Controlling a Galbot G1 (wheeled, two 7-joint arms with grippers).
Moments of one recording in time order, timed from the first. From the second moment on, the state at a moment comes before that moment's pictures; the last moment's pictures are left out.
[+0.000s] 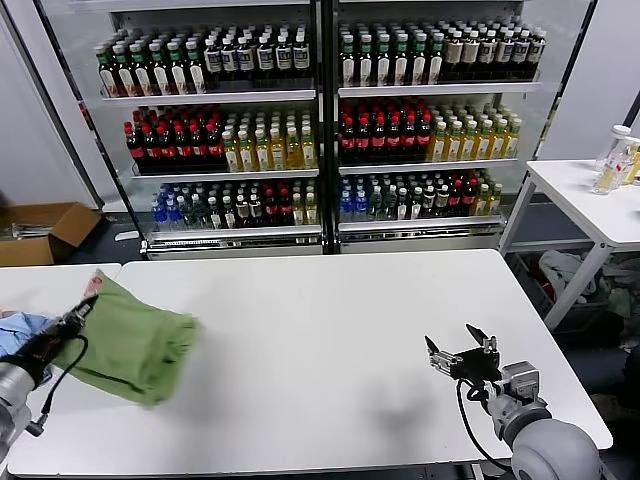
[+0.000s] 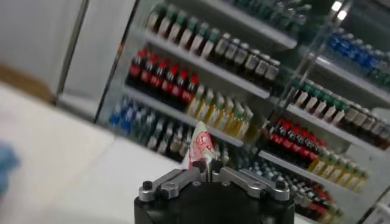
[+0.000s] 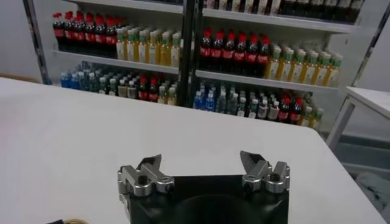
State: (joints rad) left arm 1.44 -0.91 -1.04 -2.02 -1.20 0.52 -0.07; right arm -1.39 0.86 0.46 2.19 0.61 -0.52 0.23
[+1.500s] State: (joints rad) left arm 1.15 -1.36 -0.15 -1.84 -0.47 0.26 -0.20; right arm -1.36 0.87 0.40 2.20 0.58 -0.49 0.22
